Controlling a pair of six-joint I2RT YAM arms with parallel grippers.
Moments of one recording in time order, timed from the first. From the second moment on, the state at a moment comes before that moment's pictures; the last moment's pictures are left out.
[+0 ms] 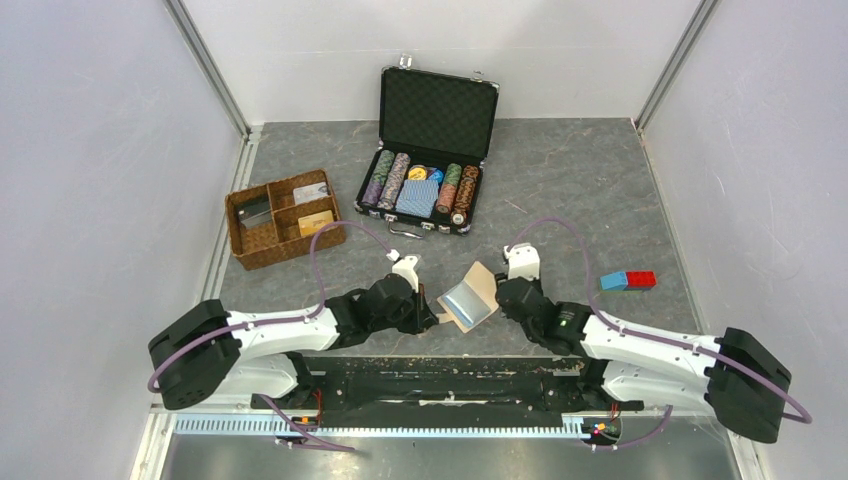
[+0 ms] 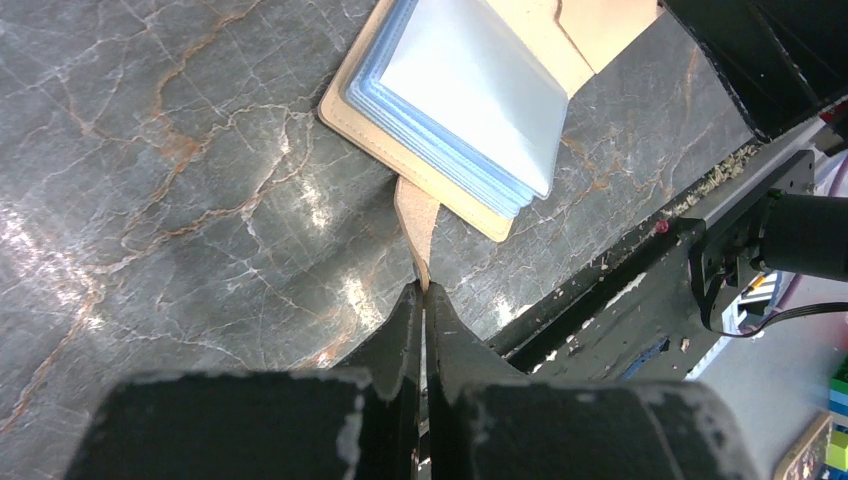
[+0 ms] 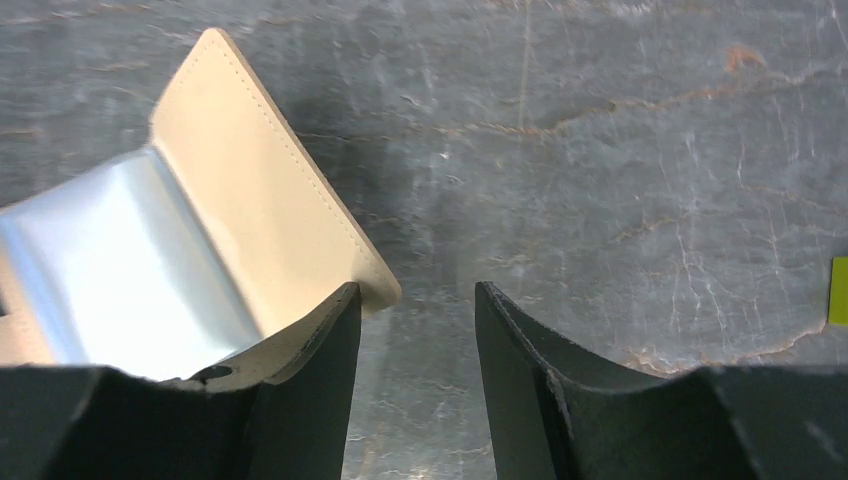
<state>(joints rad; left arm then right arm) -1.03 1.23 0.45 0.10 -0.04 -0.82 0.96 1.01 0.40 -0.20 0.65 0.49</state>
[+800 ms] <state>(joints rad) -1.02 1.15 0.45 0.03 -0.07 -0.82 0.88 0.88 0.46 -0.31 0.33 0.48</state>
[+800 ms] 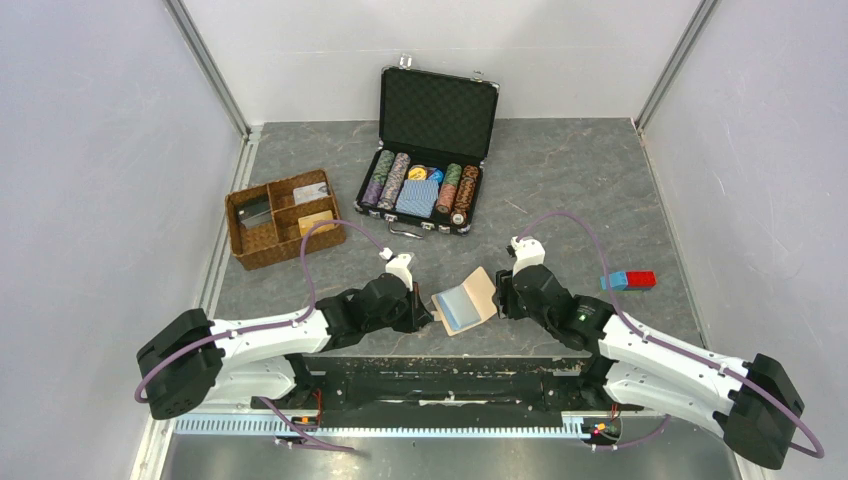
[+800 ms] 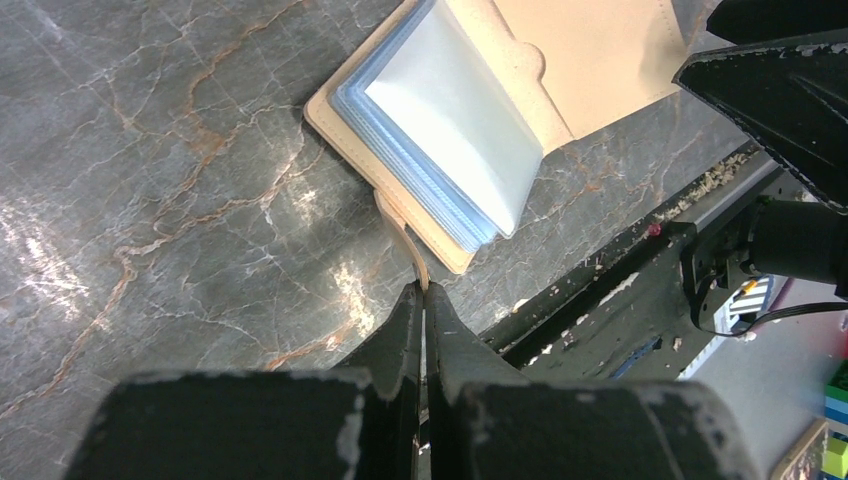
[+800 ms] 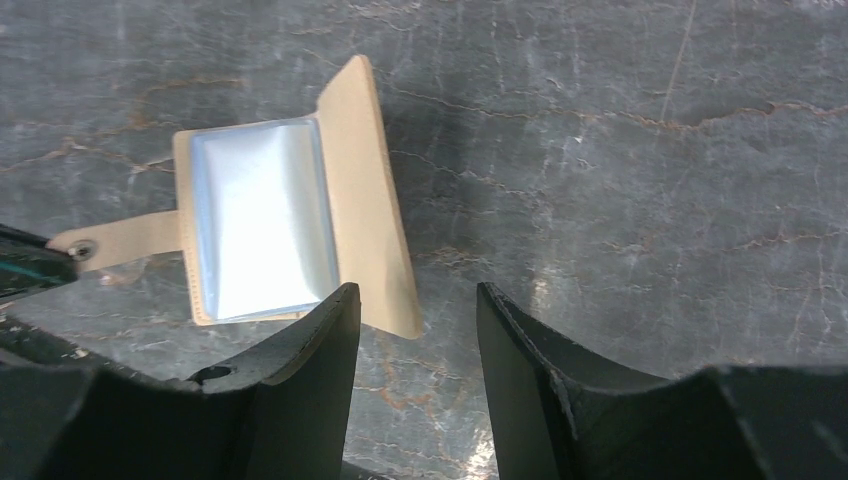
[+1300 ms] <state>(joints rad) -1.02 1.13 0.45 0.06 -0.05 -0.82 0.95 0.86 0.58 -0.29 0.26 0.46</state>
